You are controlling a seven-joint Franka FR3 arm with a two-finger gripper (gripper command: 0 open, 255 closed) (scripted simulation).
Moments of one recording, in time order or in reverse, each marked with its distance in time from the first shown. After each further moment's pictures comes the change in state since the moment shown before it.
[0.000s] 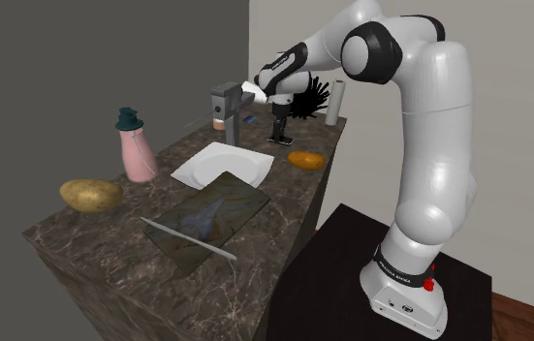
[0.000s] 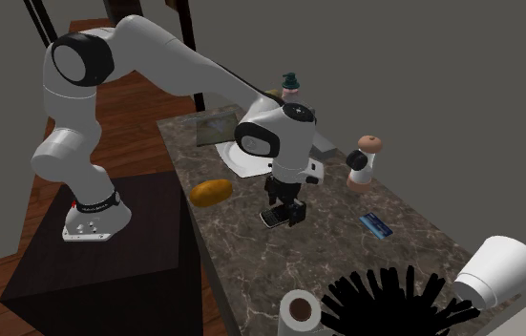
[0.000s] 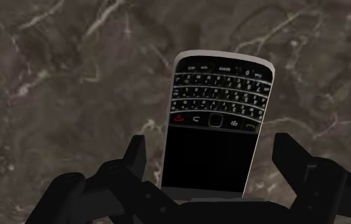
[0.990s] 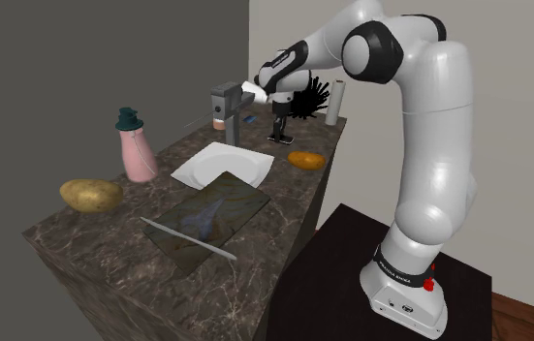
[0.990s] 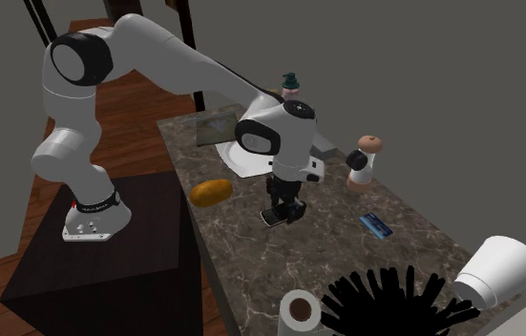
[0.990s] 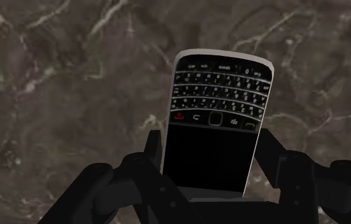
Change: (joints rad) arm 0.001 -0.006 -0.001 0.010 -0.003 -0.015 0.003
